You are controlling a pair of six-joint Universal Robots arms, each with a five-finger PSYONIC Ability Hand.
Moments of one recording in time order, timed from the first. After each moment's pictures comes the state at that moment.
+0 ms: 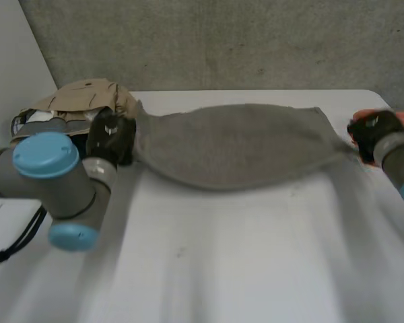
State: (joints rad) left arm 4.30 -2.16 -1.49 3.61 -1.65 3.46; right arm 1.69 -0.96 1.22 0.05 1.55 2.40; left_hand 1.17 1.20 1.19 1.20 0.98; right_hand 1.12 1.18 1.19 1.20 1.01
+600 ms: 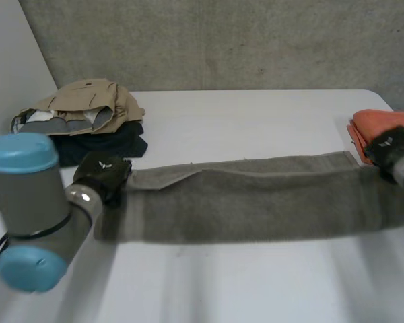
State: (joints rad) left arm 4.30 -1.99 -1.62 3.27 -1.65 3.58; right arm 1.61 -1.05 1.41 -0.01 1.49 2.13; left_hand 1.17 1.20 1.19 1.20 0.98; right_hand 1.13 1.18 1.19 1.20 1.02
